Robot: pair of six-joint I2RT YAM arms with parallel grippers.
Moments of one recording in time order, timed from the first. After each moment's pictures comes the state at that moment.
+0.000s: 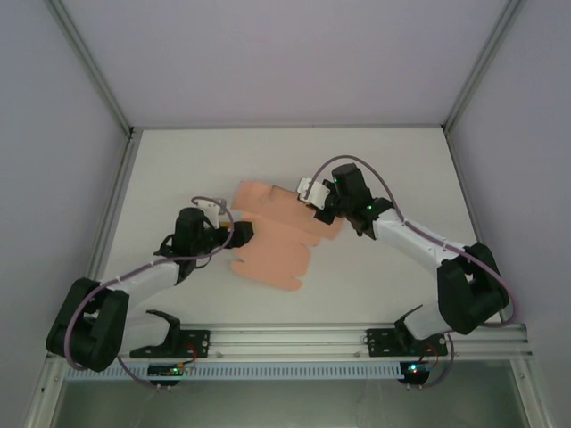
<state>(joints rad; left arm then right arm) -0.38 1.21 0.40 0.29 0.31 -0.47 0.54 1.44 0.96 -0.15 -0.22 -0.71</state>
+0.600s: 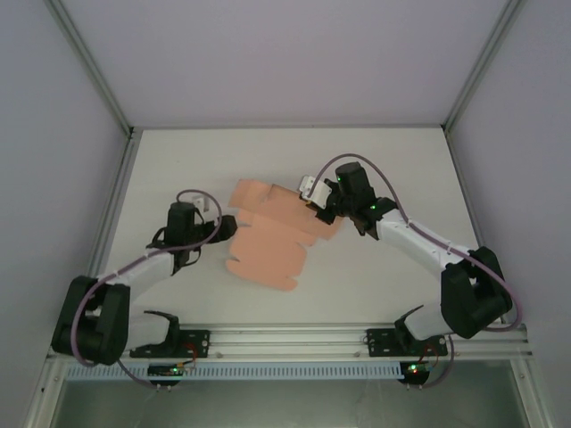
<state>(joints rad) -0.26 1.28 0.48 0.13 0.25 -0.47 0.52 1.42 0.96 -0.16 -0.29 -0.68</state>
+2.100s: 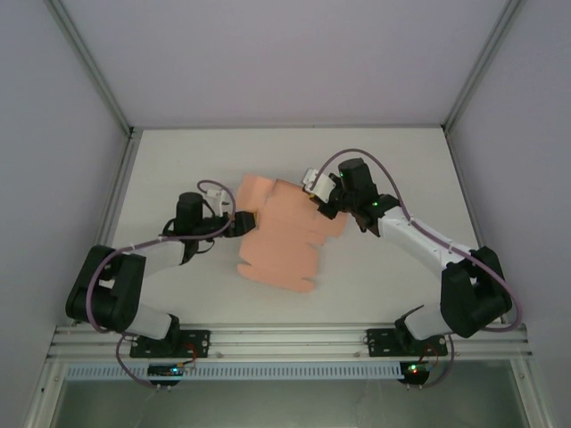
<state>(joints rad) -0.30 1.45 0.53 0.41 0.73 -0.57 0.50 1.42 0.99 -0.16 -0.23 -0.64</state>
